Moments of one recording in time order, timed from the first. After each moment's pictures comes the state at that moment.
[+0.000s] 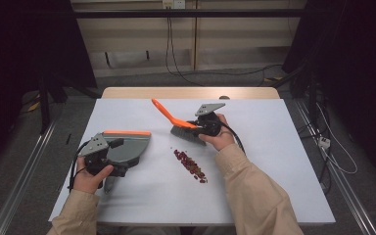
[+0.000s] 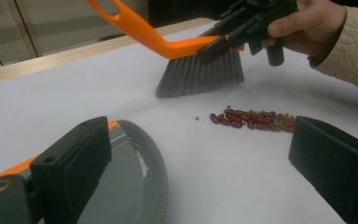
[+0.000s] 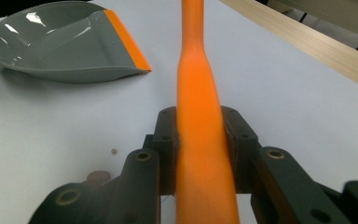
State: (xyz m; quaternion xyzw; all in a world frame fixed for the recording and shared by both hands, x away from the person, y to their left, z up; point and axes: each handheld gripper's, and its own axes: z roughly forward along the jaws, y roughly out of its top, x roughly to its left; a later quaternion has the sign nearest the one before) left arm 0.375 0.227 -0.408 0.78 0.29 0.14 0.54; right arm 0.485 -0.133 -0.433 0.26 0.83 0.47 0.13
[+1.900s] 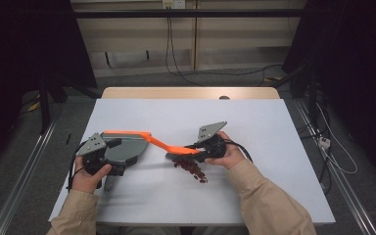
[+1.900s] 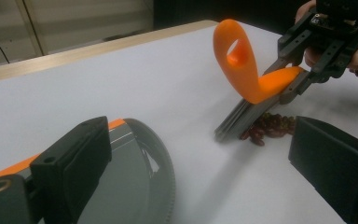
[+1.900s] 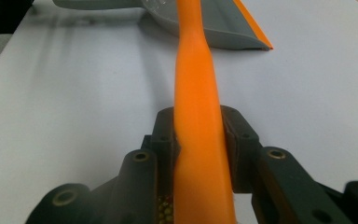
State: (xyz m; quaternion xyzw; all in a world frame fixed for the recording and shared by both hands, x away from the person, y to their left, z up) left arm 0.376 0.231 -0.408 0.77 0.30 0.15 0.54; right arm 0.417 -0.137 -0.434 0.13 0.87 0.48 0.05
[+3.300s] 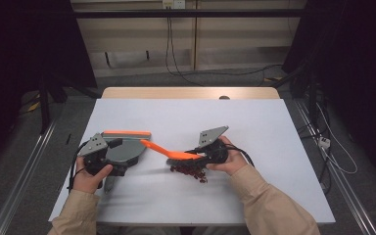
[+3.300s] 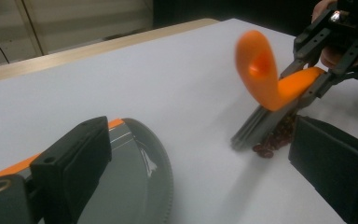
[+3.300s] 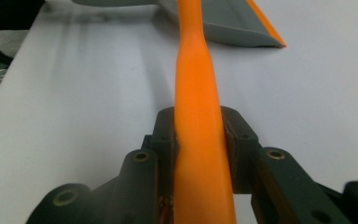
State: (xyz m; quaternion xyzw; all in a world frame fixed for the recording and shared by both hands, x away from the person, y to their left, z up) left arm 0.375 0.228 -0.409 0.78 0.29 0.15 0.54; right arm 0.400 -0.137 -0.429 0.12 0.87 0.47 0.05
